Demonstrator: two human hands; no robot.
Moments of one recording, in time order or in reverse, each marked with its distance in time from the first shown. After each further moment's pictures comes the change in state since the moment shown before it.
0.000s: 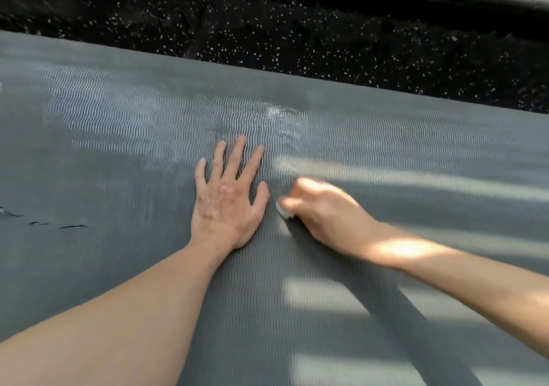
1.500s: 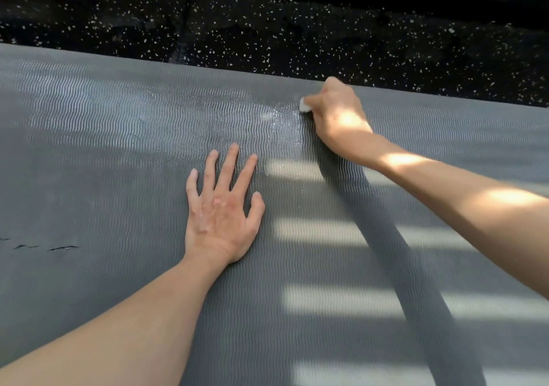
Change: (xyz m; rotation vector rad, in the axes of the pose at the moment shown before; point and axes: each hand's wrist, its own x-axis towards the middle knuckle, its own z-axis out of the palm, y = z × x) left_hand 0.003 -0.002 0.000 0.016 -0.006 -0.003; right_hand 0.096 0.099 -0.036 -0.029 0.143 0.496
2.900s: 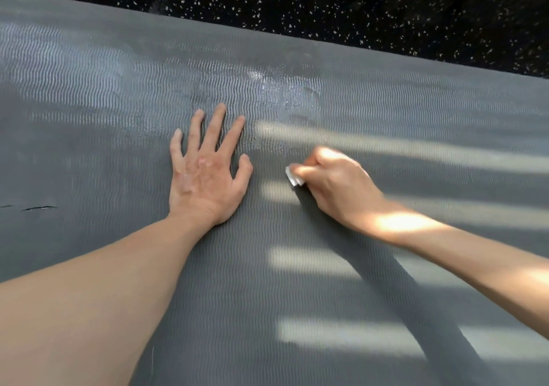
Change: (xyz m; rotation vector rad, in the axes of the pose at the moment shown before) left_hand -0.001 0.001 -0.001 -0.005 0.006 -0.010; right_hand -0.147 -0.012 0.013 0.098 -0.155 -0.301
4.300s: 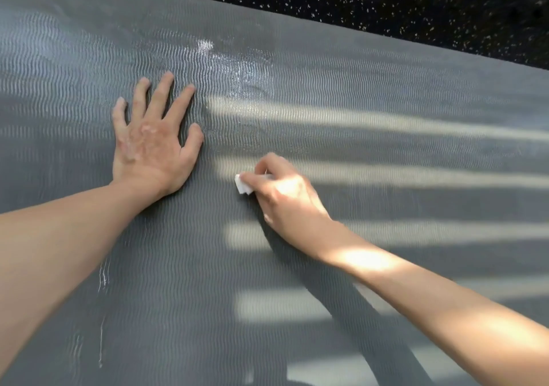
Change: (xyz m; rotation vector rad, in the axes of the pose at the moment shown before) left_hand 0.001 0.000 0.004 -0.089 0.080 0.013; right_hand -0.049 -0.036 0.028 0.075 0.137 0.122
